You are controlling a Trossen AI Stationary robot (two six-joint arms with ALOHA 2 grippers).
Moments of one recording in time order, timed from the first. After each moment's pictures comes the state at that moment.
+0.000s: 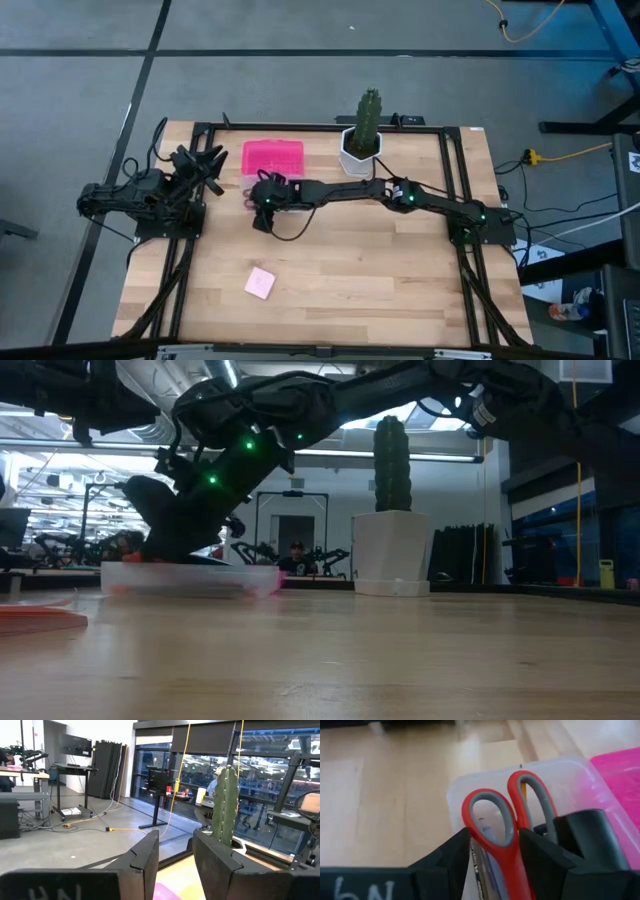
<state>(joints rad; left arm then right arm) -0.06 0.01 0.25 -0.05 -0.87 -0.05 -0.03 2.66 2.35 -0.40 0.16 0.12</state>
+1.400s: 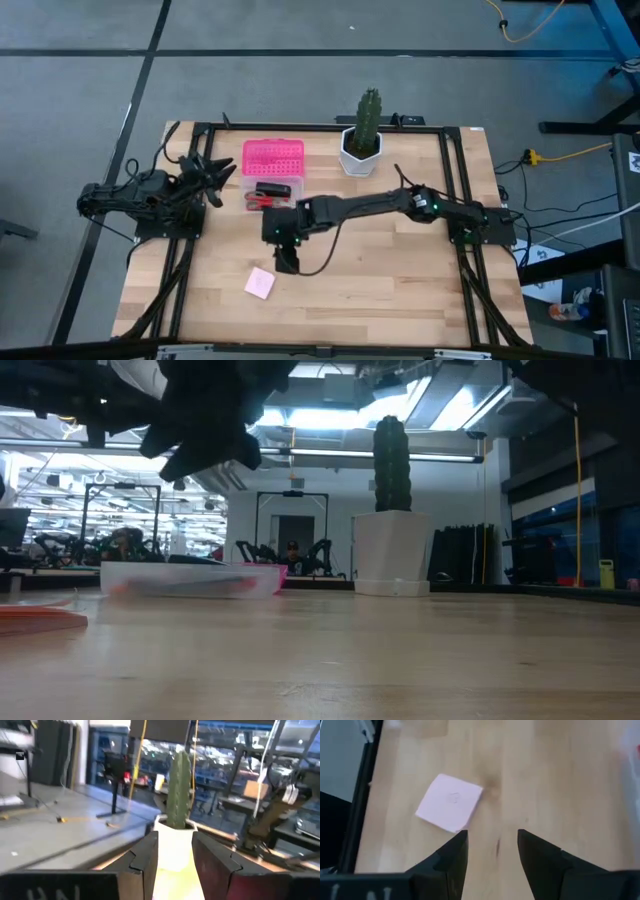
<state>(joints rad) -0.06 0.01 0.25 -0.12 -0.63 -0.16 0.15 2.44 2.35 -0.85 -0.16 0.20</state>
